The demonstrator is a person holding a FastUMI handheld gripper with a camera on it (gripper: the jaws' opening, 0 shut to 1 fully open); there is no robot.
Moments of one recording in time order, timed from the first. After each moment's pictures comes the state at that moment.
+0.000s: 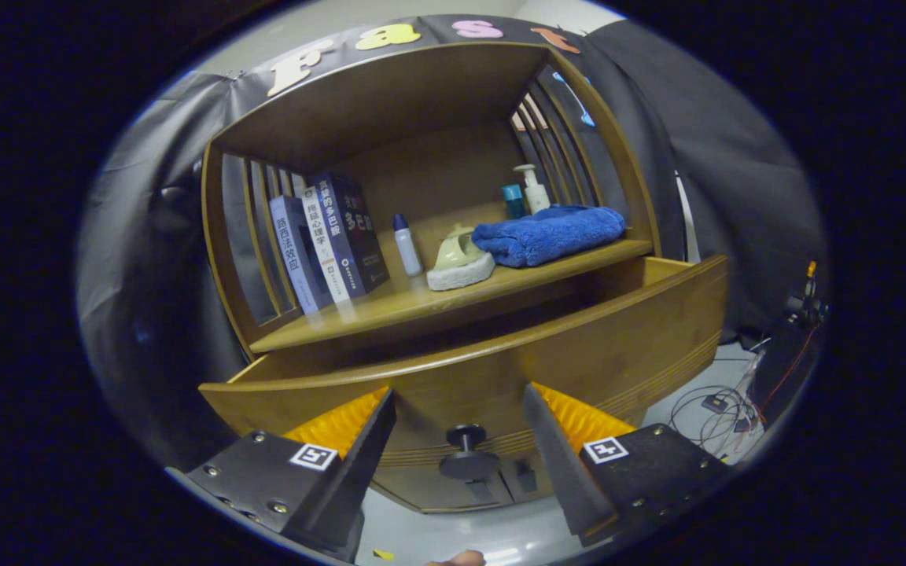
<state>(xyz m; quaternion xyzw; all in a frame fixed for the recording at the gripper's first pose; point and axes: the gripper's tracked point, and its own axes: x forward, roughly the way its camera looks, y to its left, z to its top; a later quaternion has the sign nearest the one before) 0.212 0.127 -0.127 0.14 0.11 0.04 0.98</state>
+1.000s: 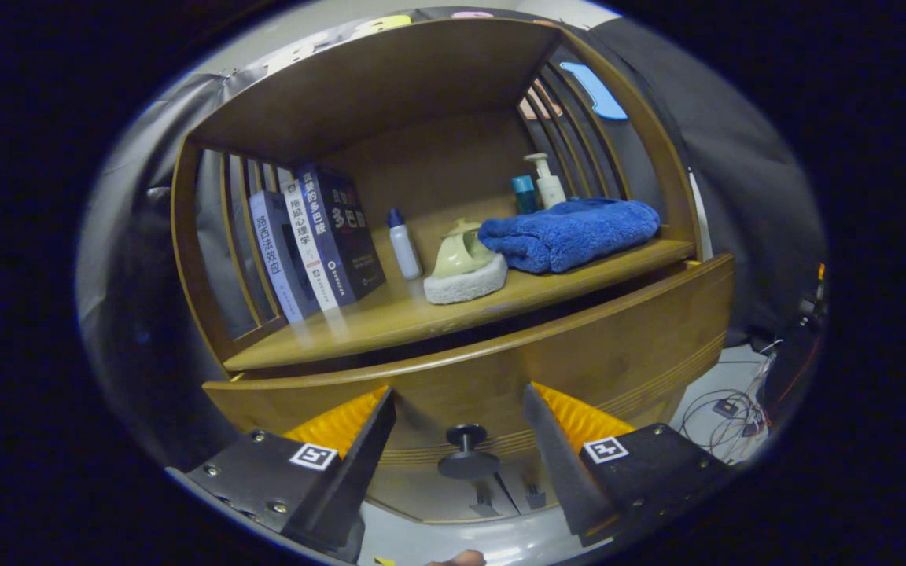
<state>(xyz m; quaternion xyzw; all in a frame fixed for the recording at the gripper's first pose) 0.272 0.134 -0.127 0.15 0.11 0.05 0.98</state>
